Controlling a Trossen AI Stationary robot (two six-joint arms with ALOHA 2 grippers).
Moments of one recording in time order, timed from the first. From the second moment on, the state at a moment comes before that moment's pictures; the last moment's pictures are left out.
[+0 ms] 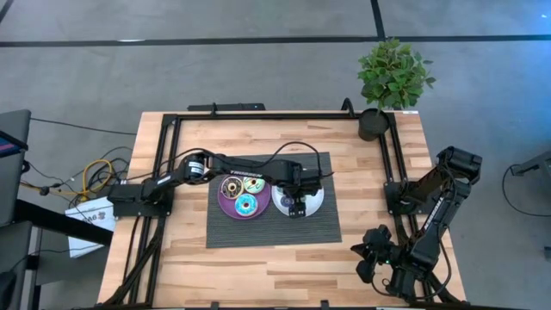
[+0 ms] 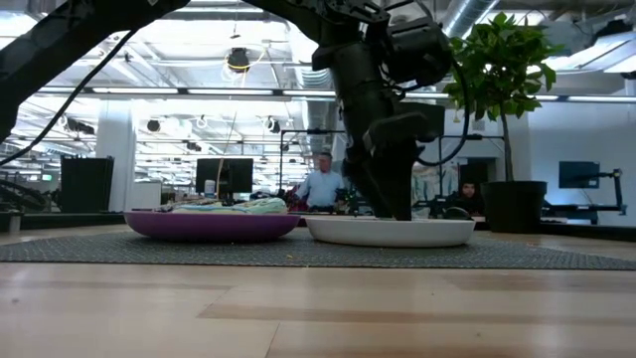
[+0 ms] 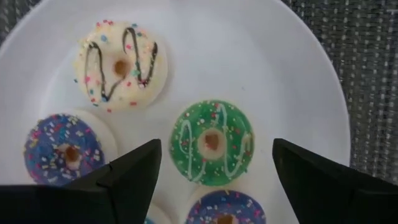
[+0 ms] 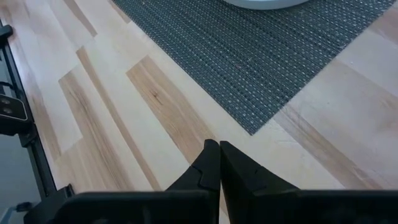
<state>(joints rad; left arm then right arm) 0.01 2.37 2.02 -0.86 0.00 -0.06 1.14 1.55 0.91 -0.83 0.71 1.80</state>
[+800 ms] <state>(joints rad) 0.01 2.35 2.33 -1.15 0.07 -0.16 1.11 1.55 0.91 -0.84 0.71 1.63</state>
